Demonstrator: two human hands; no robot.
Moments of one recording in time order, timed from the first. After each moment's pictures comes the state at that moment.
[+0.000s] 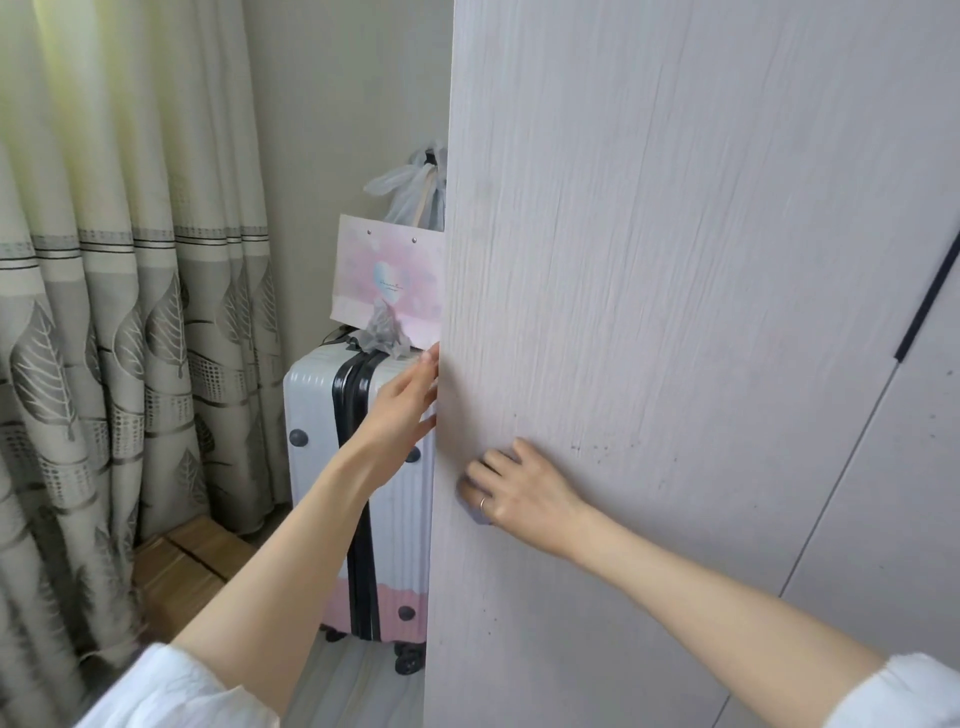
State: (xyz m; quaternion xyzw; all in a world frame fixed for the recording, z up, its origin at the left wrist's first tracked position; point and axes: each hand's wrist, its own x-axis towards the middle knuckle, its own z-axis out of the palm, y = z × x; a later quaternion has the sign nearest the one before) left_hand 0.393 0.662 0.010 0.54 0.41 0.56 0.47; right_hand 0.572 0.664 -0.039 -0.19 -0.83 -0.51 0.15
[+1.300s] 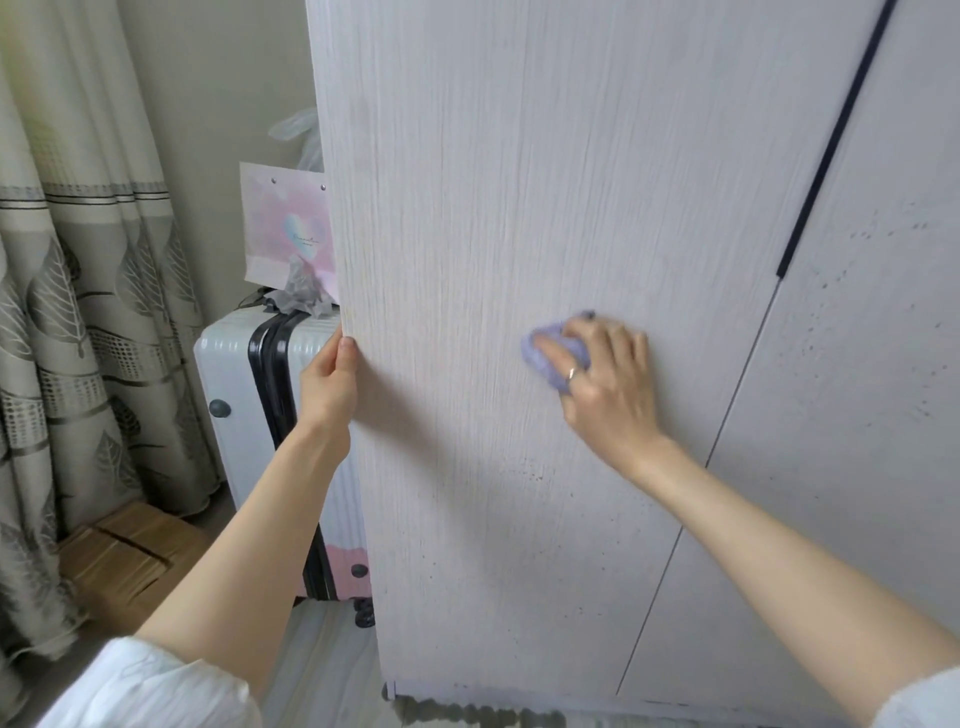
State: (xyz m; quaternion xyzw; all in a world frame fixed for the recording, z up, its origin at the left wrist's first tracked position) left_hand 0.432 0.667 -0.016 0.41 0.50 0.66 0.37; right_hand 0.694 0.655 -0.008 -0.35 -0.72 -0.44 0.40
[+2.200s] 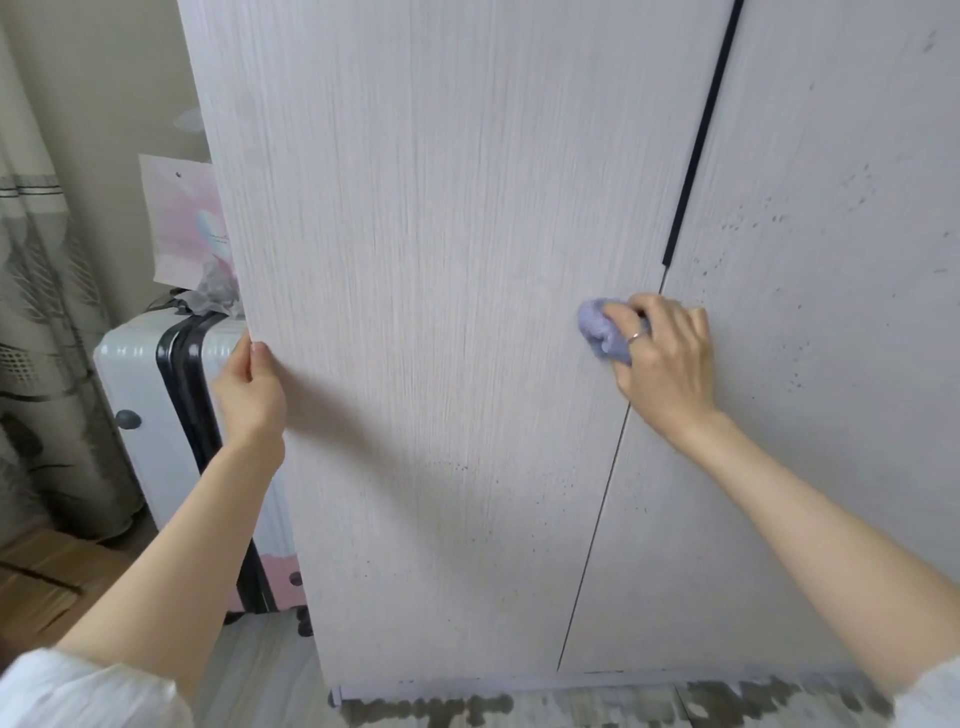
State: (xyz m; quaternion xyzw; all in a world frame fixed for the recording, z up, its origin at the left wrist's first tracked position) left_hand 0.453 0.662 -0.020 0.39 0.54 0.69 0.27; right_hand 0.809 0.629 0.016 -0.46 -0.65 -0.47 0.38
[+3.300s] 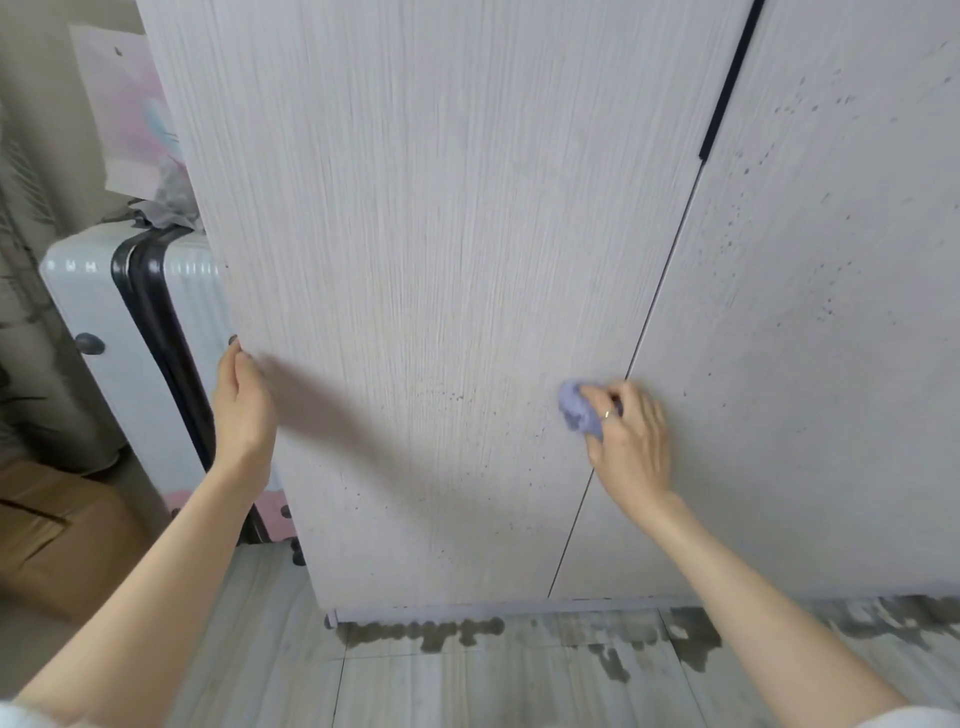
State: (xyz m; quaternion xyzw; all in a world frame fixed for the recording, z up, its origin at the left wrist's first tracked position) left_hand 0.450 0.653 -0.115 0.41 0.58 0.64 0.31; right_hand 0.791 0.601 -0.132 -0.59 -0.66 -0.28 0.37
